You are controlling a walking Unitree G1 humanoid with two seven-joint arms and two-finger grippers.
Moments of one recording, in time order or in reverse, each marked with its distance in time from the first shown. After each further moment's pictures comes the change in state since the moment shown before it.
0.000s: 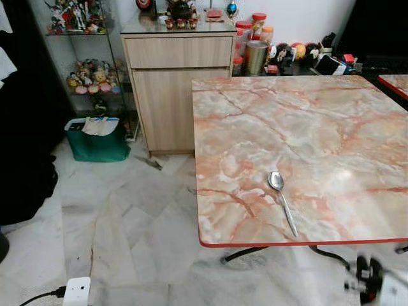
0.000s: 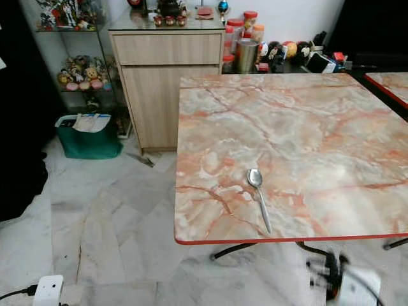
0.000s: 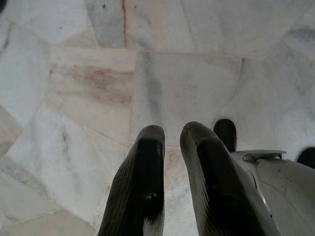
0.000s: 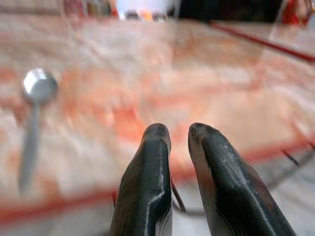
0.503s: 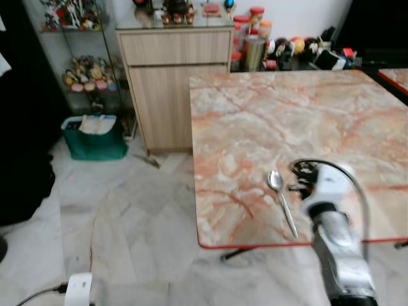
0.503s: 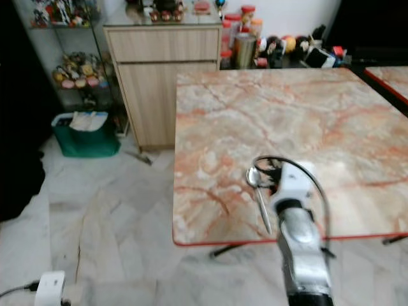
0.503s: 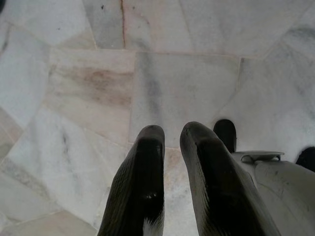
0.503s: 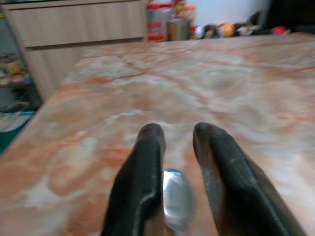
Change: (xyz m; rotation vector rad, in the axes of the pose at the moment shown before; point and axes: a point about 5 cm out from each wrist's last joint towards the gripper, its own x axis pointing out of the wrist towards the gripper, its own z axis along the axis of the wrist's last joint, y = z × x) left arm 0.000 -0.002 0.001 -0.008 -0.002 0.002; right arm 0.118 0.115 0.082 0.105 -0.032 0.314
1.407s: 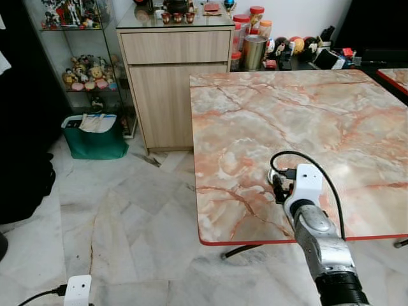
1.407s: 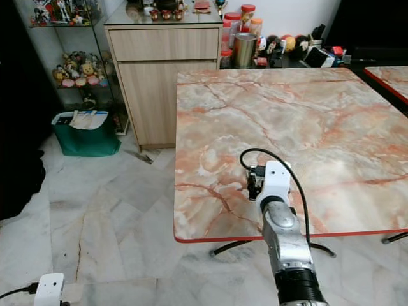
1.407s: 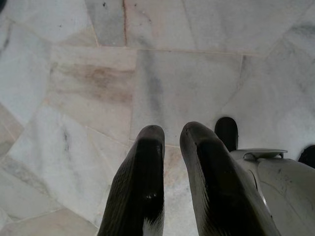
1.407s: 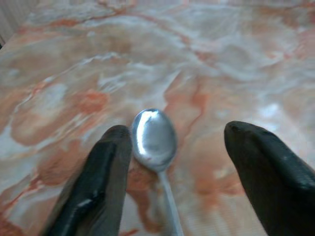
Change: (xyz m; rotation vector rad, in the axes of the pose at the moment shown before) left arm 0.000 0.001 -0.002 -0.003 0.004 0.008; right arm 0.004 -0.009 -0.018 -0.019 0.203 -0.097
